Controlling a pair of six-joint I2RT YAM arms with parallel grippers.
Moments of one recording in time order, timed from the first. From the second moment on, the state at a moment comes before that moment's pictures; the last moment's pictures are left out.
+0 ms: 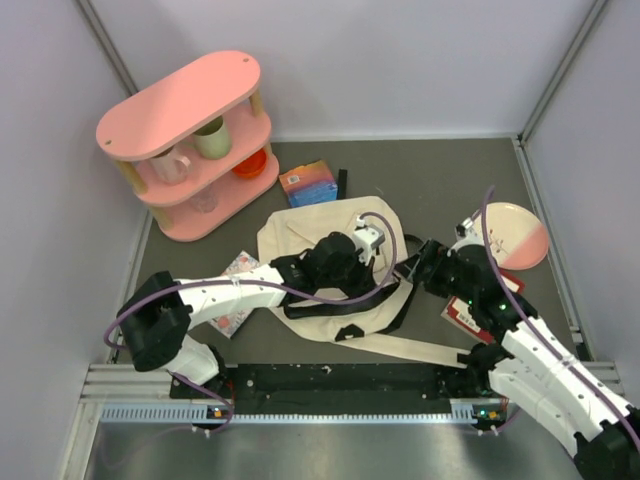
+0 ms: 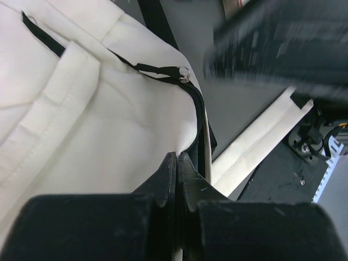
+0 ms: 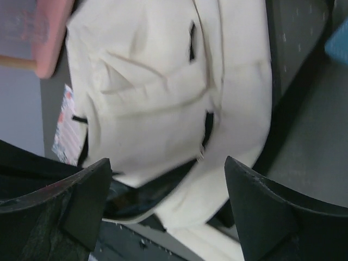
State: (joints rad) left arm -1.02 1.49 0.92 -0.02 0.13 -0.36; right arm 0.45 0.72 0.50 -0.26 -0.06 0.81
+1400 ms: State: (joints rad) left arm -0.78 1.40 0.98 -0.12 0.22 -0.33; right arm 0.46 0.86 0.26 0.01 -0.21 1.04
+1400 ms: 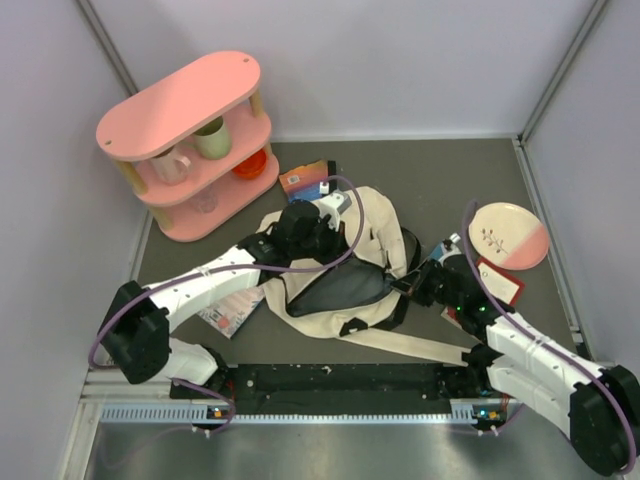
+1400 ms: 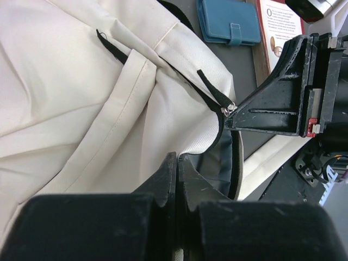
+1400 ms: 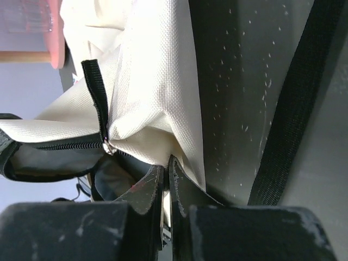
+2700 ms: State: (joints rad) left arm -0.95 1.67 1.19 -0.06 0.46 -0.14; right arm 0.46 0.89 0.30 -0.08 -0.14 0.90
